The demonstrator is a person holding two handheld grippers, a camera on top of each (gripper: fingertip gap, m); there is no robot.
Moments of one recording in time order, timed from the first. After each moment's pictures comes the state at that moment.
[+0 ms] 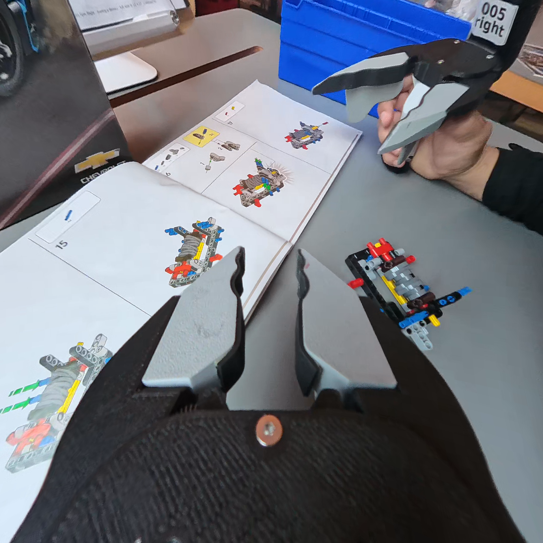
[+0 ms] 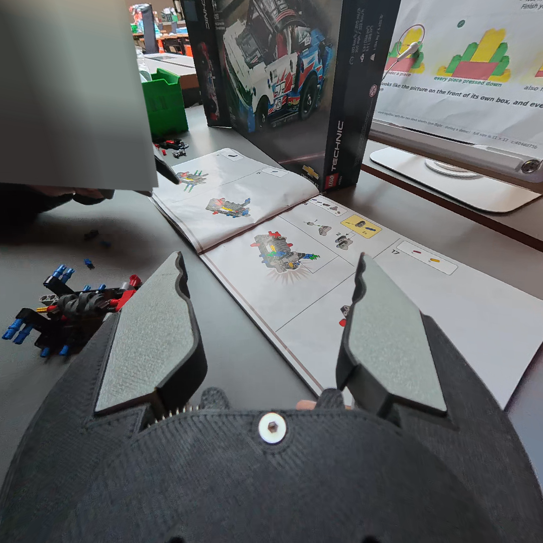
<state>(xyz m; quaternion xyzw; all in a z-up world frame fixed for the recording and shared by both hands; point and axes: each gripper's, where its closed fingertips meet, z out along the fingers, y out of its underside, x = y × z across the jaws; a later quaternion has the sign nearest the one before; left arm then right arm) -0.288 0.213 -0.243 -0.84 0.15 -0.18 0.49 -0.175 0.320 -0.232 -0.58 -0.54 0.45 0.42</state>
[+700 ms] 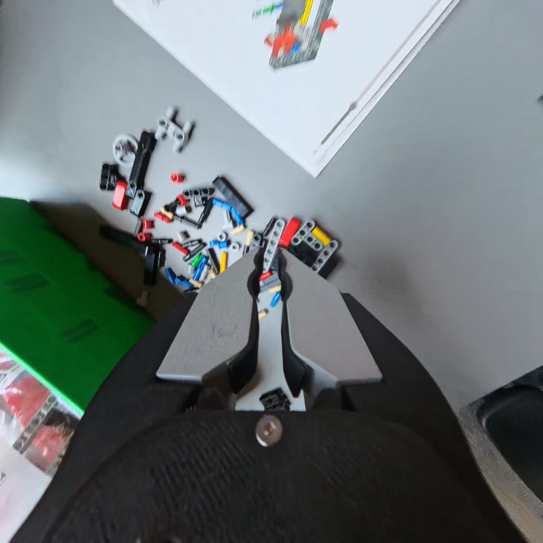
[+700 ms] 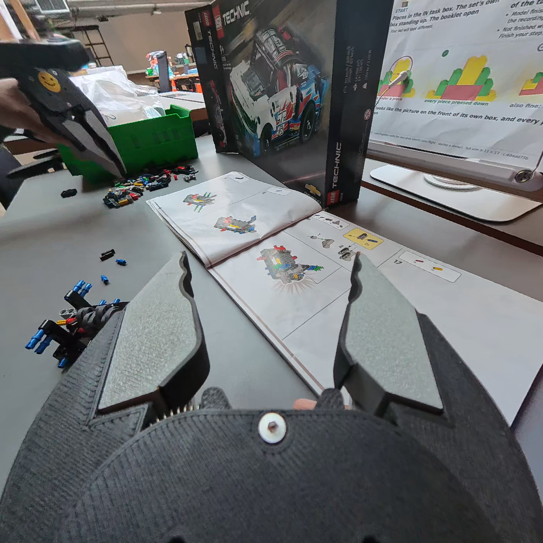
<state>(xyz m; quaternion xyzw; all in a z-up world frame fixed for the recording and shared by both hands) -0.493 0.040 -0.262 -0.98 0.12 0.04 0.15 -0.173 0.318 -0.220 -0.57 -0.51 0.48 0.43</state>
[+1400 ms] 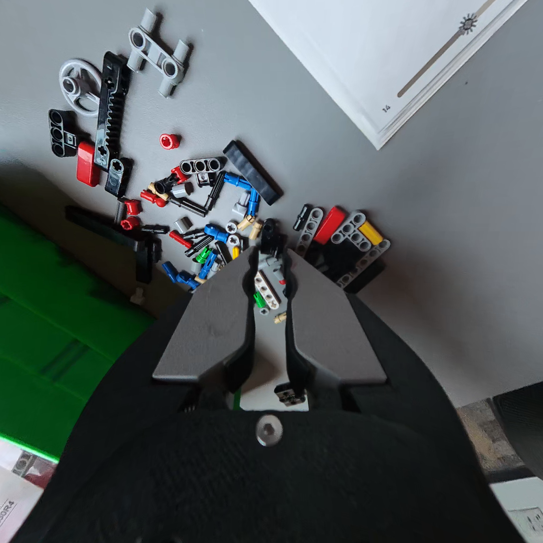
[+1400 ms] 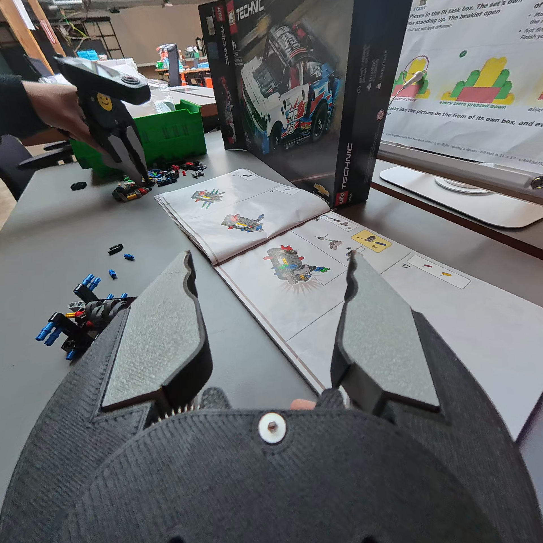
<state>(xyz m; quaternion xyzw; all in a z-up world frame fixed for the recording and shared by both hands) -0.519 0.034 -0.302 -0.99 0.10 0.04 0.03 -0.173 0.312 -0.219 -0.56 -0.52 0.48 0.43</state>
